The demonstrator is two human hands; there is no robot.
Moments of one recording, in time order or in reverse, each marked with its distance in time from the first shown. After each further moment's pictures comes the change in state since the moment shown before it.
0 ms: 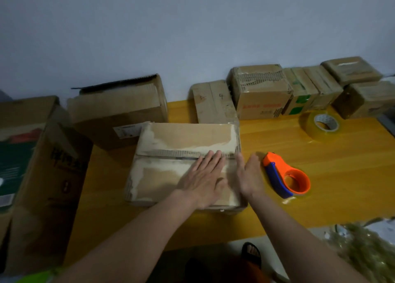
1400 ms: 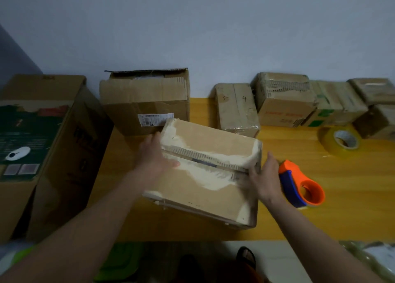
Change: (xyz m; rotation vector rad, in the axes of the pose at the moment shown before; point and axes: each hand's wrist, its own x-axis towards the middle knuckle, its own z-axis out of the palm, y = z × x) left_hand -0.064 -0.140 -0.027 -0.513 0.263 -0.792; right_hand -0.020 -0.023 0.001 -0.043 0.106 -0.121
